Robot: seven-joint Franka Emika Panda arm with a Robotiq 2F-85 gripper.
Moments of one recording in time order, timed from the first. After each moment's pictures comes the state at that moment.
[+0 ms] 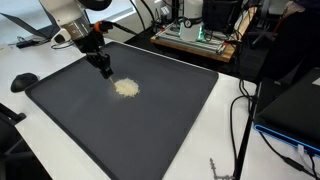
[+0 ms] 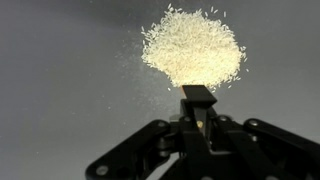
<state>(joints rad) -0.26 0.60 0.05 -1.66 0.17 2.15 -0.44</state>
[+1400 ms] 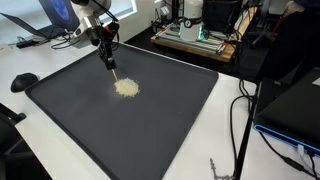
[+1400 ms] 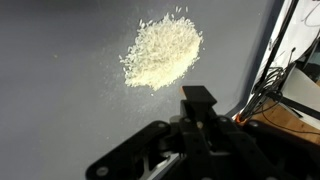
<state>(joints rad) -0.49 0.52 0.02 -1.95 0.99 2.13 -1.07</state>
